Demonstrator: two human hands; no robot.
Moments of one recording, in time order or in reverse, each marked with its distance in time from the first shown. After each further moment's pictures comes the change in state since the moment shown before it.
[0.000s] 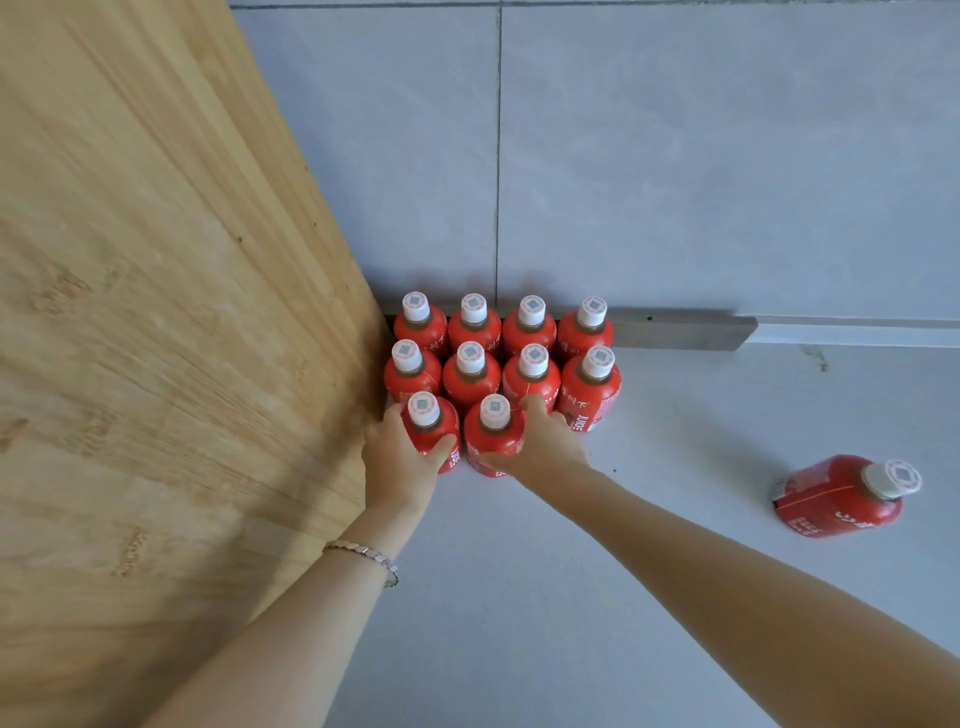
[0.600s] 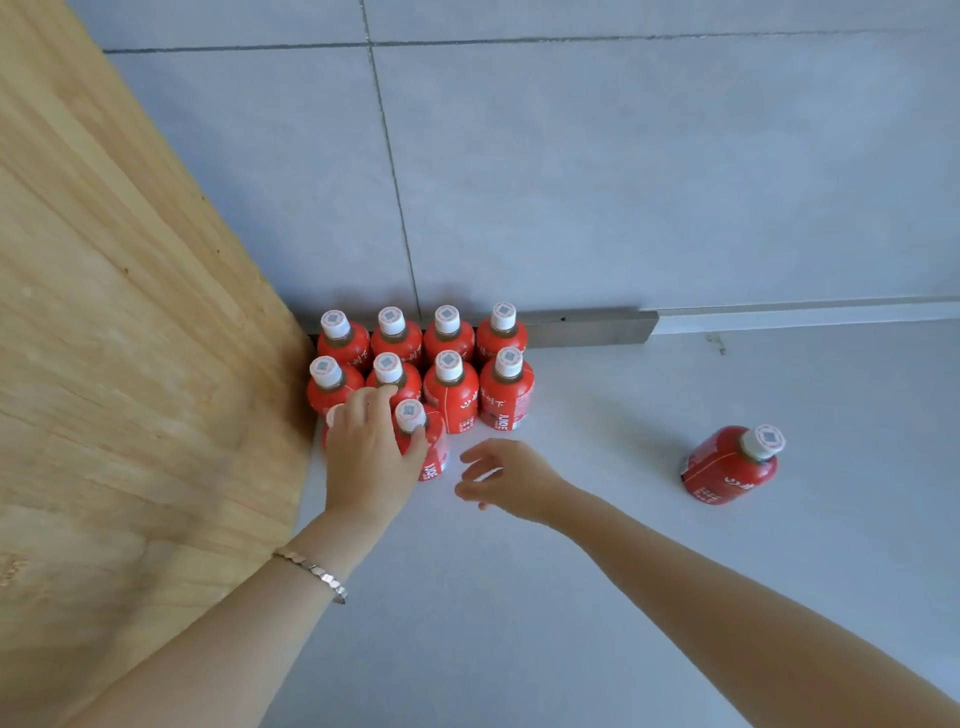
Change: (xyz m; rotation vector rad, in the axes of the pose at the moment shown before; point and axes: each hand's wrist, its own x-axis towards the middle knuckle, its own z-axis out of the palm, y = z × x) left_hand -0.035 0.056 0.011 0.320 0.176 0.424; right_hand -0.042 0.042 -0.044 0.289 -0.286 -0.002
